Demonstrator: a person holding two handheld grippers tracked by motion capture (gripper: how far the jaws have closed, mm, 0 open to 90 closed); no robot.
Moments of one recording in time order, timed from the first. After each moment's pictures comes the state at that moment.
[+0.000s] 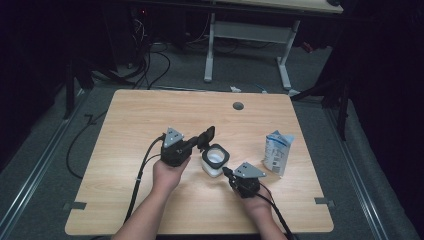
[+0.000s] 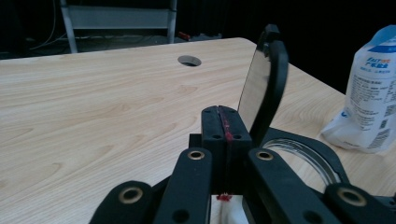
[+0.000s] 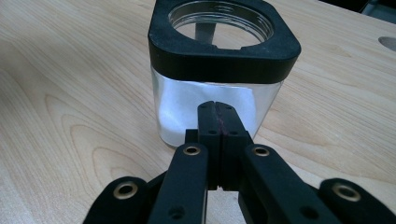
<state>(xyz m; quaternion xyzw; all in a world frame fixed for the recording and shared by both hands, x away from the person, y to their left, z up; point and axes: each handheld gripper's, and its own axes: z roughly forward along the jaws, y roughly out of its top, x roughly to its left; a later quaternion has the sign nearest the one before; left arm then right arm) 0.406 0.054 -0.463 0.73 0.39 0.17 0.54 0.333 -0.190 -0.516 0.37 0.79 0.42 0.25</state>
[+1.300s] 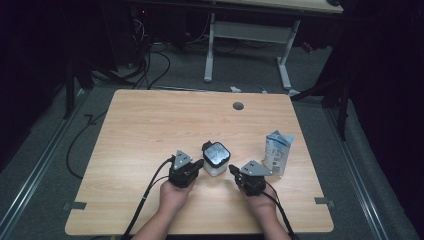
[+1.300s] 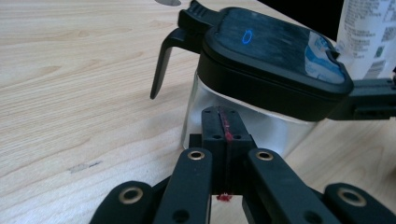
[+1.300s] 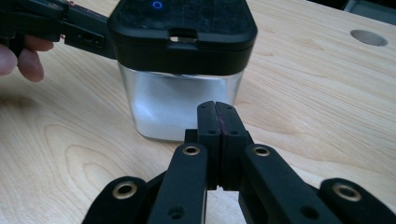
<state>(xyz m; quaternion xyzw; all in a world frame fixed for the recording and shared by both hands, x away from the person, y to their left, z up) 0.377 0.037 -0.522 0.74 0.41 0.13 0.51 0.336 -0.207 -0.514 0.39 0.78 0.42 0.26</state>
